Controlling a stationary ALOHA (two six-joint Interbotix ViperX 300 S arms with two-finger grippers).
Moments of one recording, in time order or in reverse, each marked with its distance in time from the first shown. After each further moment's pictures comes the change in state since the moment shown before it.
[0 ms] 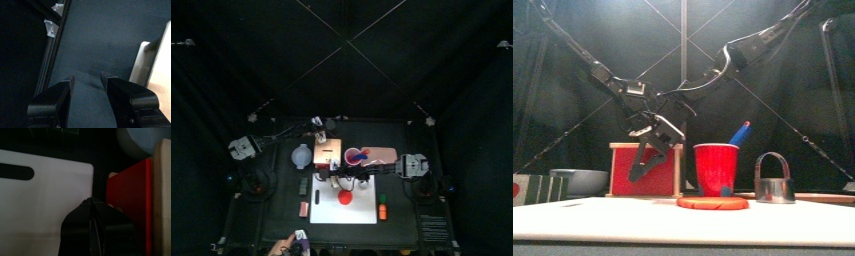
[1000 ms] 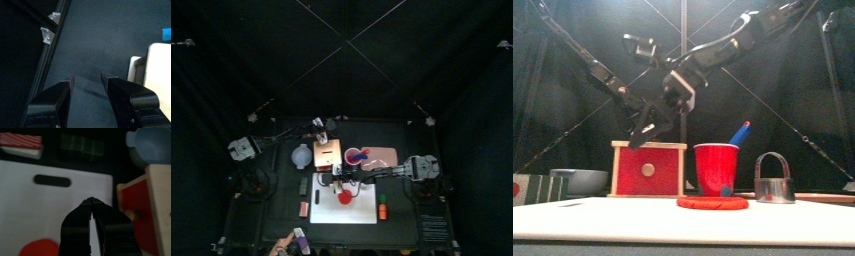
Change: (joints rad) left arm 0.018 -0.064 0.017 -0.049 -0.121 -0.002; right arm 0.135 -0.279 0.181 0.169 0.003 0.018
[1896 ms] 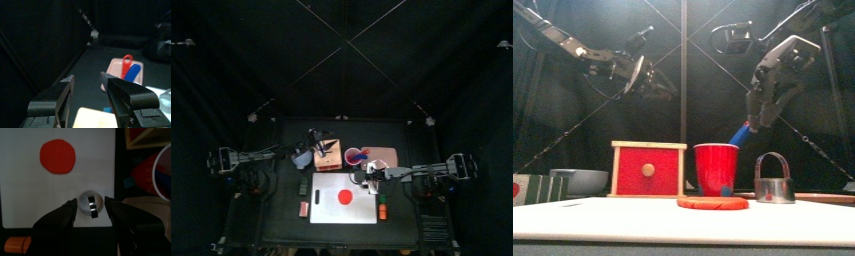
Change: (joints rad) left arm -0.393 -0.387 0.433 -0.359 -0.839 0.002; right arm -0.032 -0.396 0.367 0.078 0.408 -0.069
